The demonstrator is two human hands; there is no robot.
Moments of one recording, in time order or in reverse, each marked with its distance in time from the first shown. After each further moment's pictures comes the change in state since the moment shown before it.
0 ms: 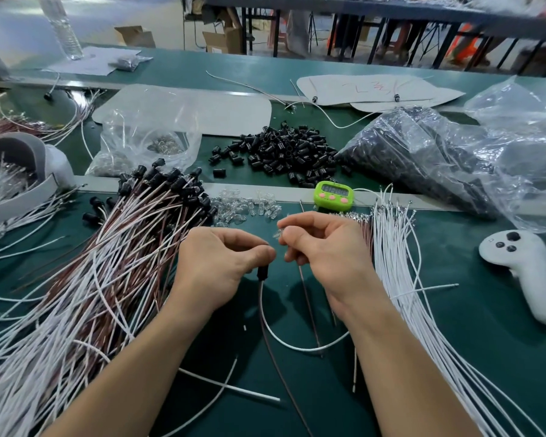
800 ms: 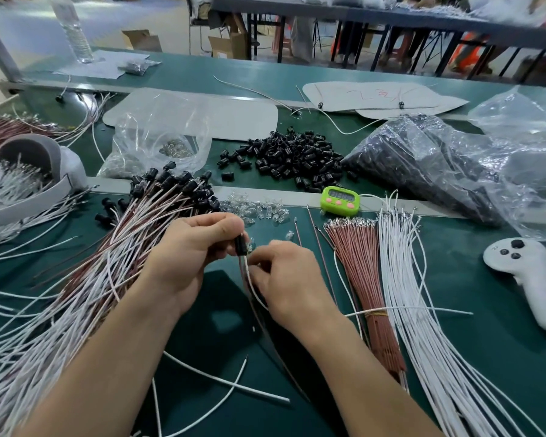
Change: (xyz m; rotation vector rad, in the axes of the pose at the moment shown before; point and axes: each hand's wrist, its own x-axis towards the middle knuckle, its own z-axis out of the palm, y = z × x) left_hand 0.009 0.014 -0.038 -0.494 -0.086 -0.161; right_hand -0.008 0.020 0.047 -0.834 -0.147 -0.175
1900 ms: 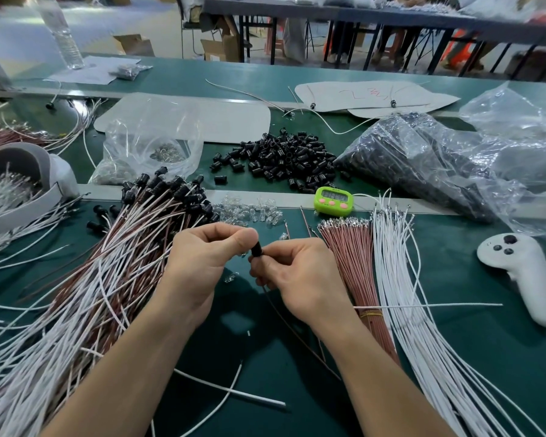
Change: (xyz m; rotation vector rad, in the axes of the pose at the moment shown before) left_hand -0.004 -0.009 0.026 0.011 0.108 0.053; right_hand -0.004 0.011 -0.017 0.537 0.046 0.158
